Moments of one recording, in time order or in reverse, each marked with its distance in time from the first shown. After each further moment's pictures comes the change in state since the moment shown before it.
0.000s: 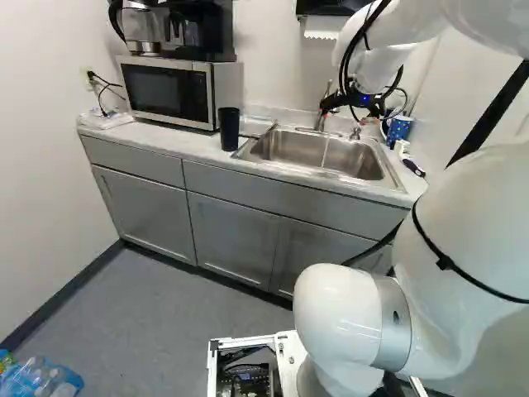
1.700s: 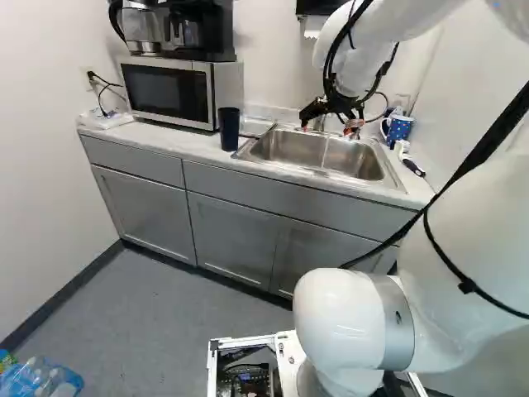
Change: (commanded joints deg) arm 8.1 2.8 2.5 0.1 -8.9 0.0
